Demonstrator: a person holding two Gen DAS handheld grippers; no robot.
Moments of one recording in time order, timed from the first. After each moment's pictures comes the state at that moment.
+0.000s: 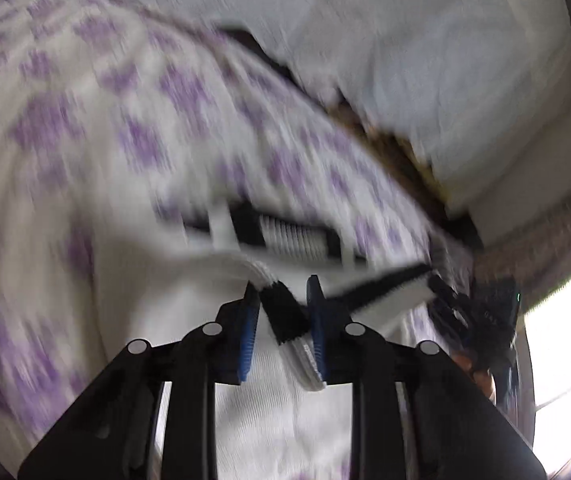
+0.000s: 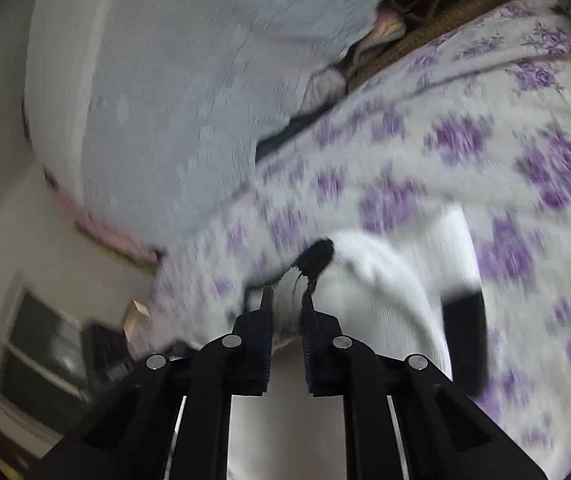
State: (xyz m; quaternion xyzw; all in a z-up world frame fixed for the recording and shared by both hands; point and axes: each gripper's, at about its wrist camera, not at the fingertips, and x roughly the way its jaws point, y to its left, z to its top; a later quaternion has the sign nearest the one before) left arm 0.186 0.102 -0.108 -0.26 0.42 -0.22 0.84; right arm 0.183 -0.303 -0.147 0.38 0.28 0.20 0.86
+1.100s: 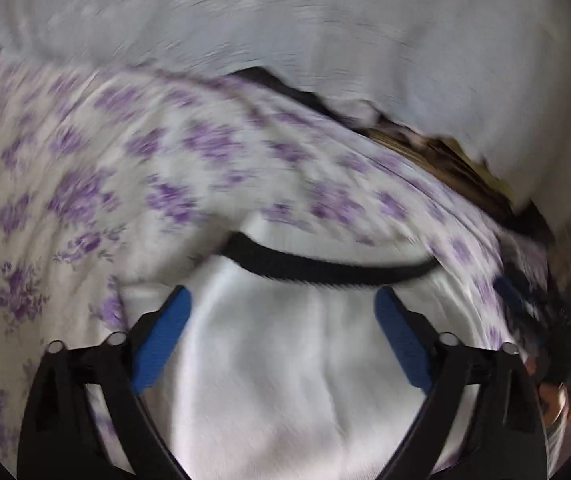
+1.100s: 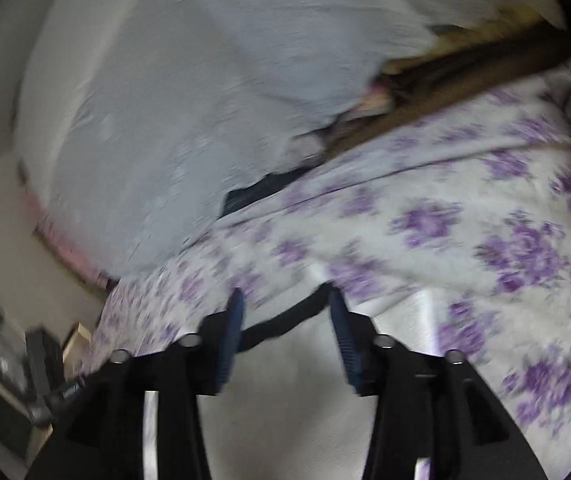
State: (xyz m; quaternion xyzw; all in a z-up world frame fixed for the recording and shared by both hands) left arm 0.162 0.059 -0.104 -0.12 0.39 -0.14 0.90; right arm 0.138 -0.261 -0.131 0.23 0.23 0.15 0.93
